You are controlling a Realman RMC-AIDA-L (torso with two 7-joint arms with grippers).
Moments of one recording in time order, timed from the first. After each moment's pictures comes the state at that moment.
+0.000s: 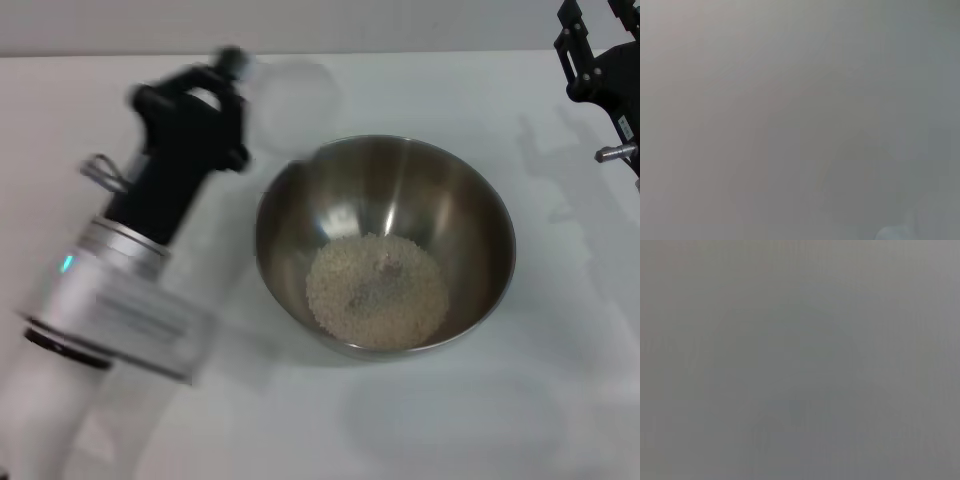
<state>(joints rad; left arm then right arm) -0.35 -2.08 -0.58 -0.60 2.33 1.31 0.98 0.42 2.08 -2.16 -0.27 0.66 -1.30 0.06</state>
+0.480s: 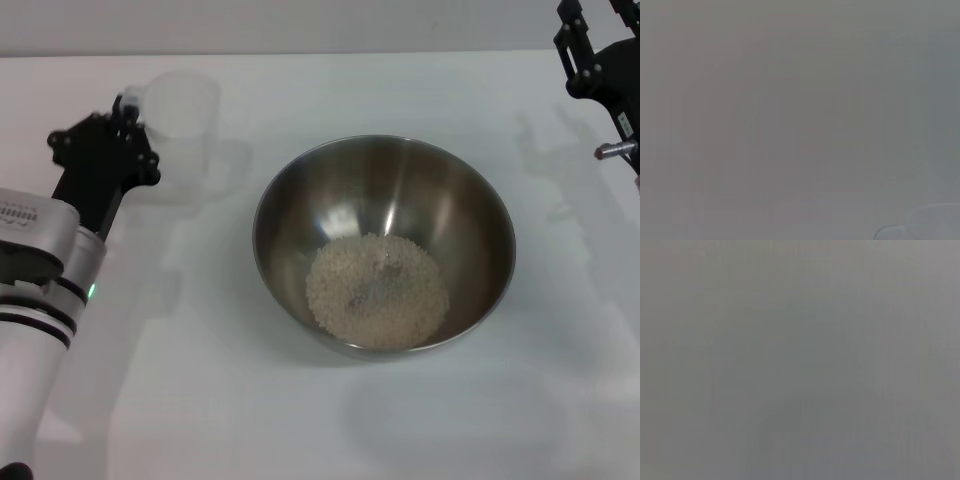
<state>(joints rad) -0.39 -2.08 -0.65 -0.49 2.05 1.04 0.31 0.42 2.08 -2.16 -0.28 0.66 -1.31 0.07</state>
